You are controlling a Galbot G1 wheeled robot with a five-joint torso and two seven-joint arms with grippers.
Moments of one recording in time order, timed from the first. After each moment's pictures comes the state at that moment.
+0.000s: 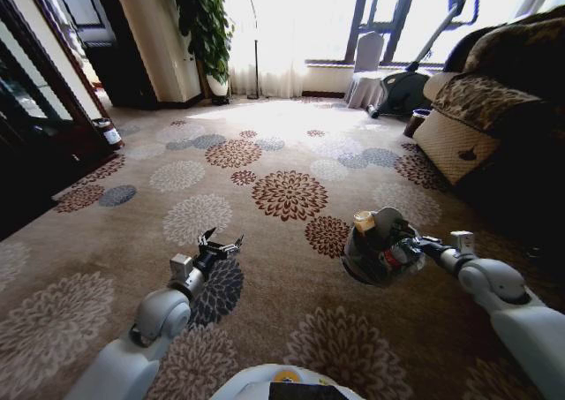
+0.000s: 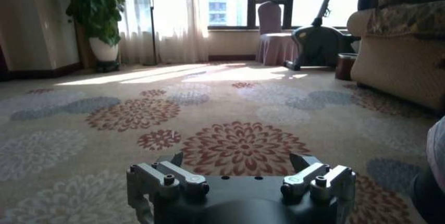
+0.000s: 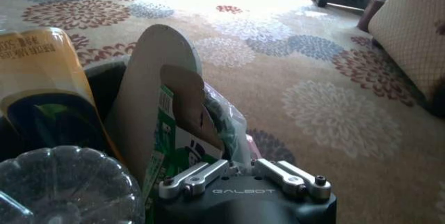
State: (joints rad) left arm 1.42 -0.99 -0.48 -2.18 -0.52 0.33 -0.11; right arm -1.24 0.66 0.64 1.74 0.78 -0.54 -0.02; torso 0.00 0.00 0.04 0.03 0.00
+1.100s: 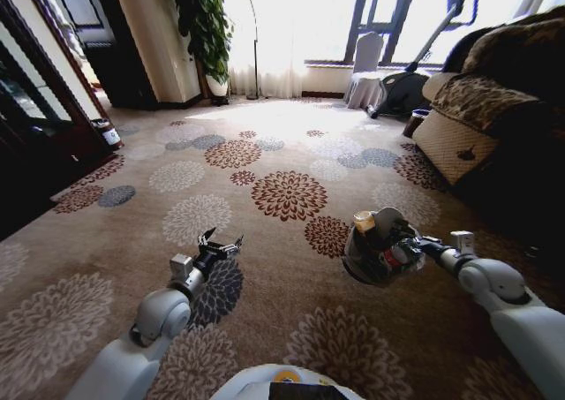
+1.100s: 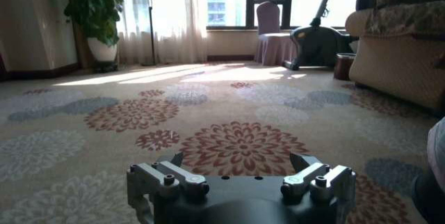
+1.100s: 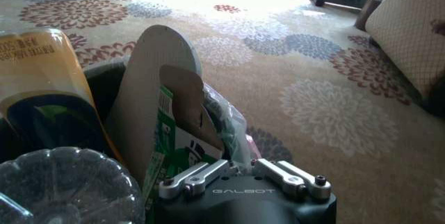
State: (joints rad) left arm 1.42 -0.99 -0.48 -2.18 -0.52 0.33 -0.12; right arm -1.24 0.66 0.64 1.74 0.78 -0.54 -0.02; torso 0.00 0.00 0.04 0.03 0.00
